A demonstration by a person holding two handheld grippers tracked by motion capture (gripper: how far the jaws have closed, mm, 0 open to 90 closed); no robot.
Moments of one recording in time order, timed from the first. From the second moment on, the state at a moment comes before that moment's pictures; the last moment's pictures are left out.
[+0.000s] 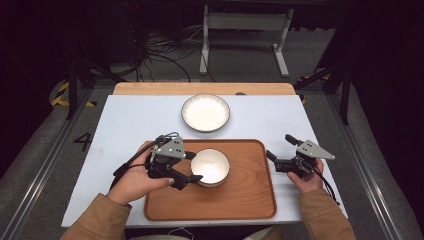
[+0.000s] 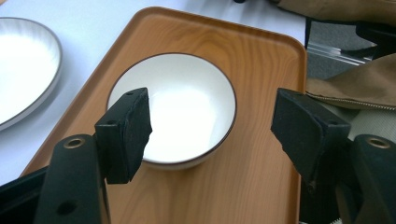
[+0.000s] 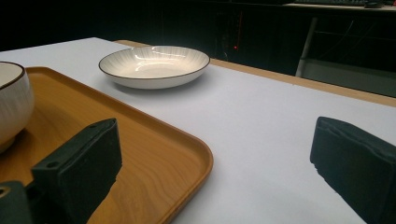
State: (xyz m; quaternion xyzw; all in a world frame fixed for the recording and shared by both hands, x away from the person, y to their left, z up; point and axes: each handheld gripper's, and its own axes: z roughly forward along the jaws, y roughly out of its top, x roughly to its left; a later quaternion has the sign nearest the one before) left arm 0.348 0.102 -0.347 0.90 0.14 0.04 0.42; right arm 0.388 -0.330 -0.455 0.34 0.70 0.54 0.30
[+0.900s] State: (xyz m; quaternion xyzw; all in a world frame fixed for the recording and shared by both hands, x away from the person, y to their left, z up) left arm 0.349 0.170 -0.364 0.83 0.22 0.13 0.50; right arm 0.388 -0.331 -0.455 0.35 0.70 0.54 0.30
